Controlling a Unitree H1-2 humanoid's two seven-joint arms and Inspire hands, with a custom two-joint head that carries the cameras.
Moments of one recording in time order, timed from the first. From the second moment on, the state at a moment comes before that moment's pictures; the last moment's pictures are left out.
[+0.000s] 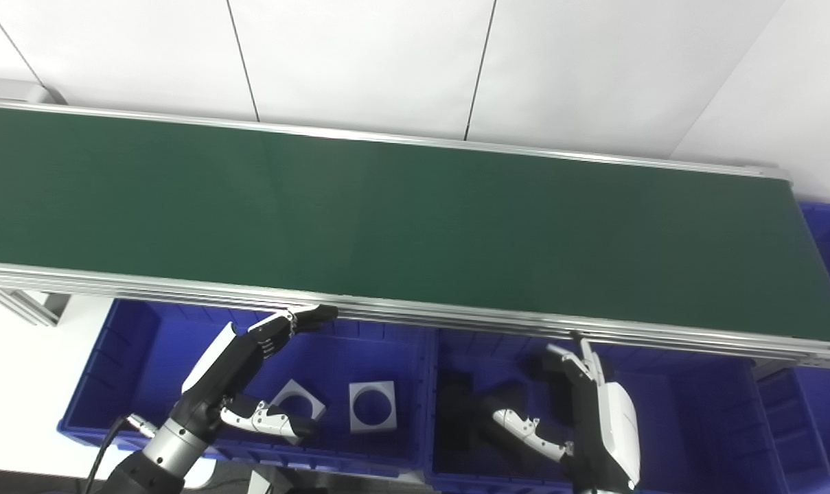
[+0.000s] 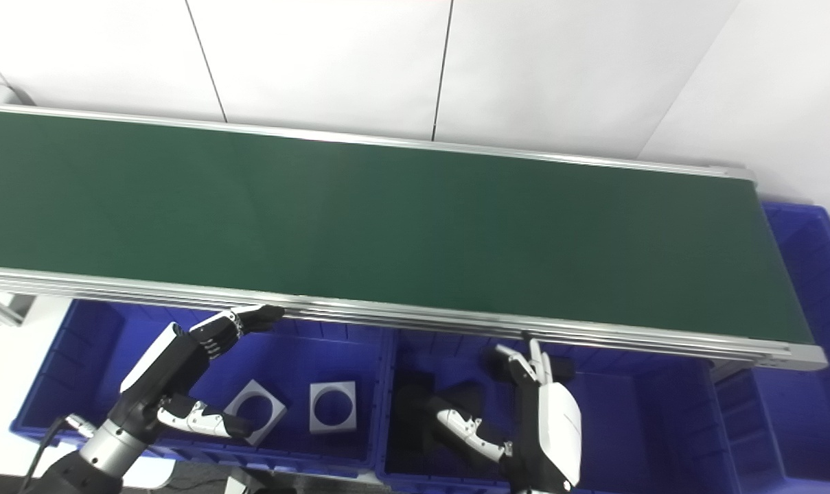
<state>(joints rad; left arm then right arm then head) 0.25 0.30 -0.19 0.02 -0.08 -0.44 -0.40 0.58 0.07 0.19 -0.32 -0.77 0.13 -0.23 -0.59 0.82</state>
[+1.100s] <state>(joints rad) 0.23 0.19 -0.16 0.09 -0.11 -0.44 -0.43 0.57 0.05 0.31 -0.13 -0.34 -0.40 -0.36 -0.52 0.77</state>
